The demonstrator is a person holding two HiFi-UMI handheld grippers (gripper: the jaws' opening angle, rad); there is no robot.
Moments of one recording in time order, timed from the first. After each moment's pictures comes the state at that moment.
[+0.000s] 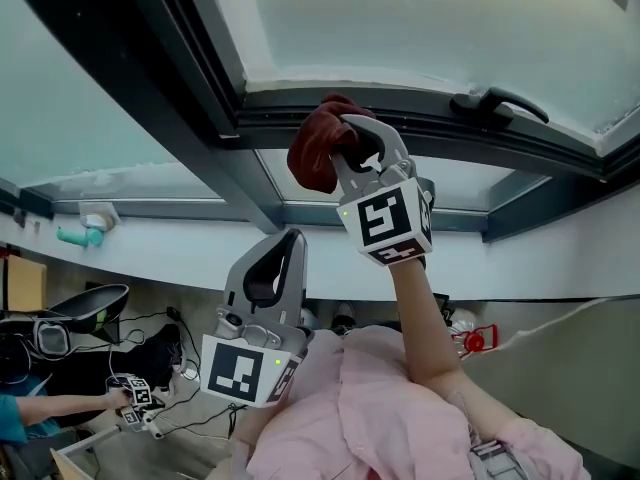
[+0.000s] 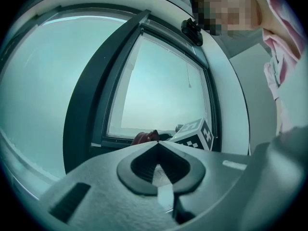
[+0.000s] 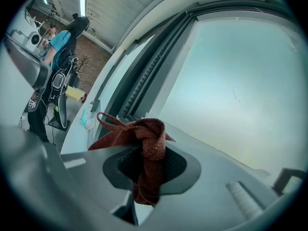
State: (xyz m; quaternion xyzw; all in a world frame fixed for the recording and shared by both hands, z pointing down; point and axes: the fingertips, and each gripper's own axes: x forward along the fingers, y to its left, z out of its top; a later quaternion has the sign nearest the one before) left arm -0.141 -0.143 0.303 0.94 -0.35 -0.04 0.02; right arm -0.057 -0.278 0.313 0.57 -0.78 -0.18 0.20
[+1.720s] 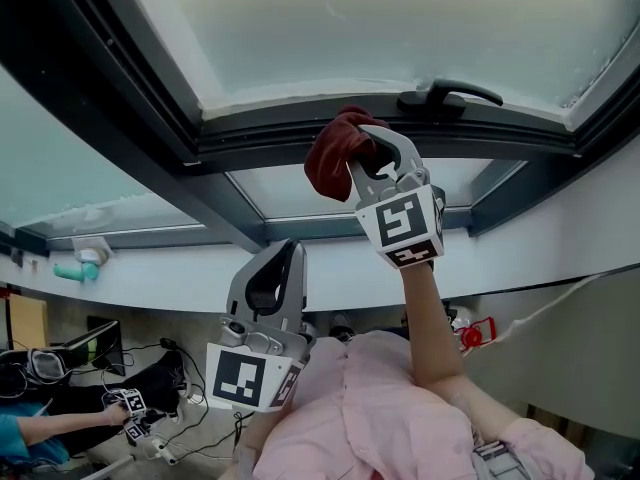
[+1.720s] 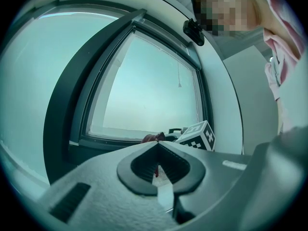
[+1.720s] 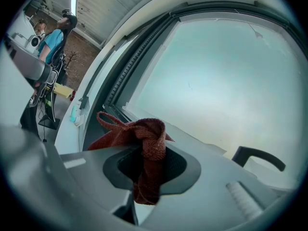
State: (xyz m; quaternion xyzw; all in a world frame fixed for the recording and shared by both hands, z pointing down) left arm -0.090 -0.121 0.299 0.95 -0.31 -0.05 0.02; right arm 0.037 -0.242 0.313 0.62 -0.74 -0.15 0.19
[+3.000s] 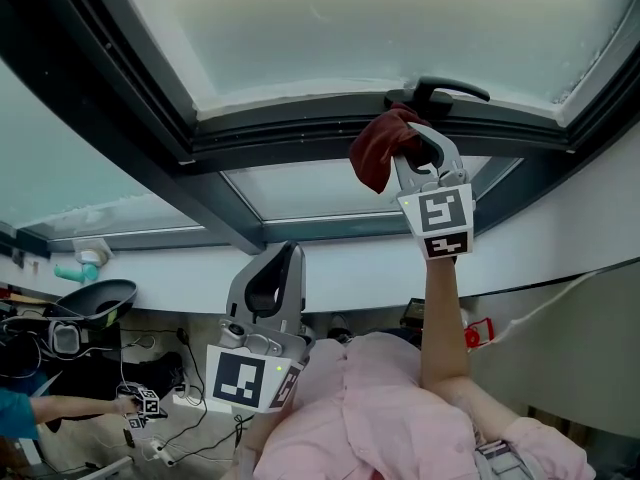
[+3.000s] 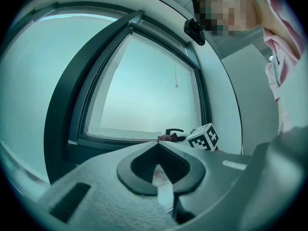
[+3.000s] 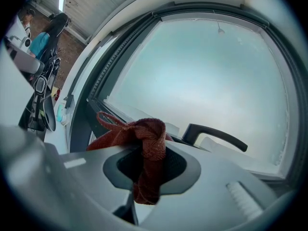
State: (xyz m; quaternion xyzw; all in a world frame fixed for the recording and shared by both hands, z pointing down) left arm -0.081 -0.101 0.299 0.95 -0.31 -0.05 0.01; right arm 0.125 -0.207 0.314 0.69 -0.69 -0.13 0.17
